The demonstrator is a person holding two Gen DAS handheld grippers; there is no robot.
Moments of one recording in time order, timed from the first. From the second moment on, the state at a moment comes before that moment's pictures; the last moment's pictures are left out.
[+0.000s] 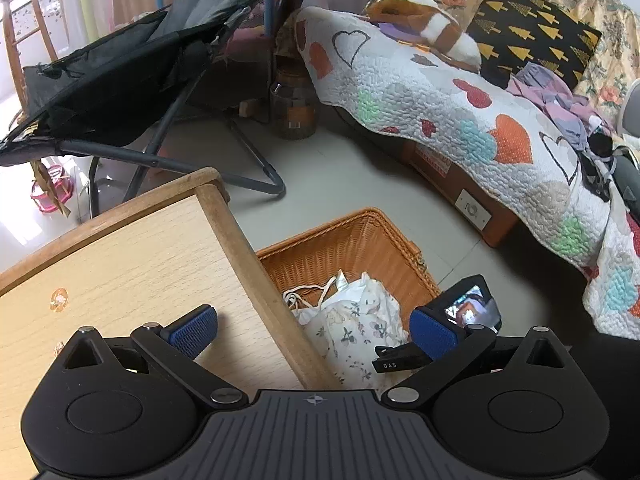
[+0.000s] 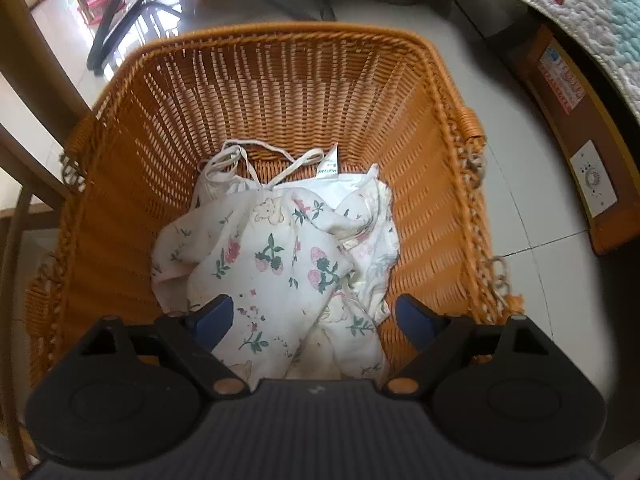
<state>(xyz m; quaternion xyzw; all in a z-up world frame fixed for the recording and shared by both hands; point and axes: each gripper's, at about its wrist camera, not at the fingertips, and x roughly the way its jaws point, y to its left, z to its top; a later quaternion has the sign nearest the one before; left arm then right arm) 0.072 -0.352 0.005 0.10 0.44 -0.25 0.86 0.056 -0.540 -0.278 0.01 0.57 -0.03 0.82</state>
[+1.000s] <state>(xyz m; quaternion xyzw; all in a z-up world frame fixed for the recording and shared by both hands) 0.081 -0.335 0.004 0.08 0.43 -0.22 0.87 0.096 -0.531 -0.362 -0.05 0.62 -0.02 0.78</state>
